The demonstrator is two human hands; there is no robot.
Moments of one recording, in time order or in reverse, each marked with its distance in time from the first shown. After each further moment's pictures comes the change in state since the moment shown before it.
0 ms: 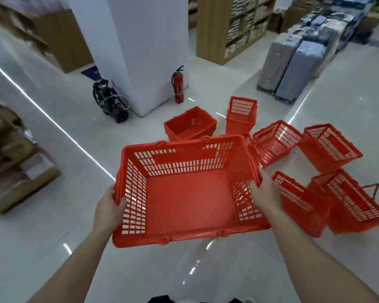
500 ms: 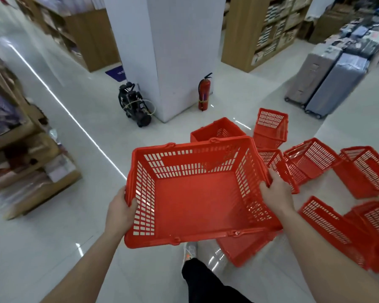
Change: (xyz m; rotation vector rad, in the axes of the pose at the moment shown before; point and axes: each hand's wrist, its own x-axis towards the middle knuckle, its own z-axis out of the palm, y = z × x) left_hand 0.161 -0.059 -0.072 -0.064 0.021 -0.043; right_hand 0.093 -0.150 0.126 -0.045 -0.045 -0.074
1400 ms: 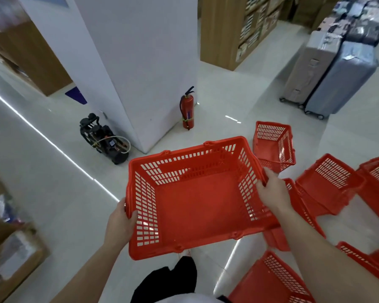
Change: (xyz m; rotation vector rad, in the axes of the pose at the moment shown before) left_hand 0.479 0.165 0.162 0.075 -0.215 -0.037; right_hand 0.475 -0.075 0.105 0.013 0.013 0.092
